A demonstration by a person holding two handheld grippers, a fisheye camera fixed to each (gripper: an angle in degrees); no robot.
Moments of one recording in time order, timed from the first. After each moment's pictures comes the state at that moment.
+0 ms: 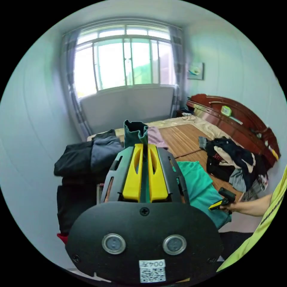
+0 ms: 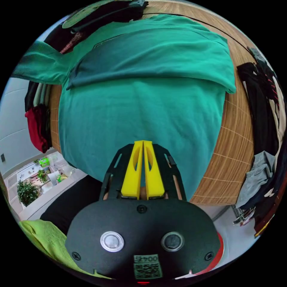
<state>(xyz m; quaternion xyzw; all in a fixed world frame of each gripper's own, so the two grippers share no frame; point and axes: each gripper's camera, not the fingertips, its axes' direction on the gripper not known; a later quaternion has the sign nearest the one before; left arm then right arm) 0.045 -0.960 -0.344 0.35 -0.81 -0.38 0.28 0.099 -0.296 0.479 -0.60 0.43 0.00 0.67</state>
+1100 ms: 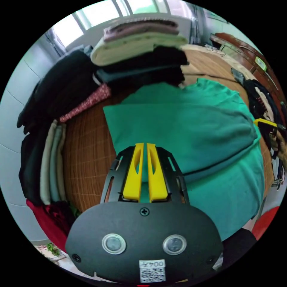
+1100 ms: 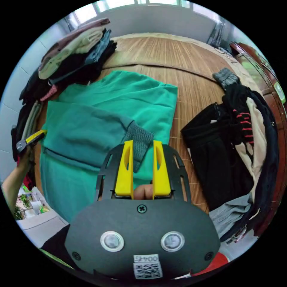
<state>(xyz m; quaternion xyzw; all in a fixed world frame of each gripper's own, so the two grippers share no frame) -0.414 -0.578 -0.027 0.24 -0.63 -0.67 0.31 0.139 -0.387 0.418 -0.46 0.49 -0.11 0.73</state>
